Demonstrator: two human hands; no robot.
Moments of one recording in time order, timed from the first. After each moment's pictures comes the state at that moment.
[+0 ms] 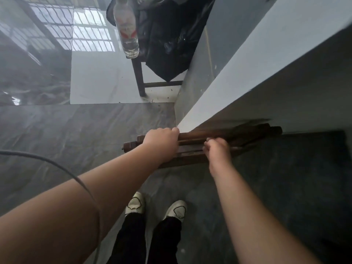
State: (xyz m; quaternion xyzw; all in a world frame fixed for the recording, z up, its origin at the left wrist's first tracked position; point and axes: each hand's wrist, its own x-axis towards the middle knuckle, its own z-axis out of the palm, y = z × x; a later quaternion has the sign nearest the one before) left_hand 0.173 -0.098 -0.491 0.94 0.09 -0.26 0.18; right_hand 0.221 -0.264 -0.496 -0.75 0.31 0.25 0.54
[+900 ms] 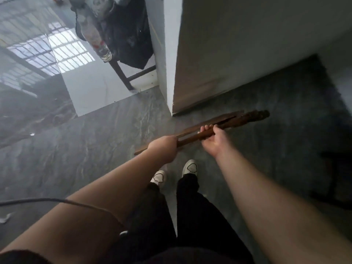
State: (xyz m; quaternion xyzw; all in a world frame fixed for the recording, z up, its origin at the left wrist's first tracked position) left_hand 0.051 -0.192 -0.374 0.91 0.04 -0.37 0.18; right_hand 0.108 -0.362 -0.369 -0.32 0.56 0.18 0.74
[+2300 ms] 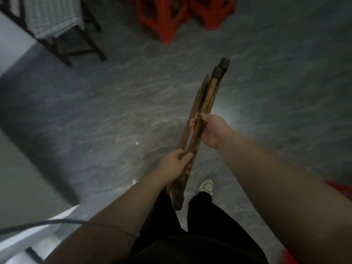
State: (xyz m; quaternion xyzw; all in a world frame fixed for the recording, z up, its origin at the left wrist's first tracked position) left_hand -0.534 -0.328 -0.269 0.60 -0.46 -0.65 0.03; right_hand -0.704 -0.400 -0.280 0.08 0.57 -0.43 0.69
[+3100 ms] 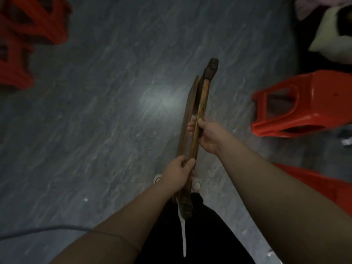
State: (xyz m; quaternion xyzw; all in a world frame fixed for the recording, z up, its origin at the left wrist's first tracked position) left_hand -0.814 -0.203 -0.353 0.40 -0.62 -0.65 -0.20; right_hand -0.980 -0.164 -0.352 0.22 0.60 -0.61 0.47
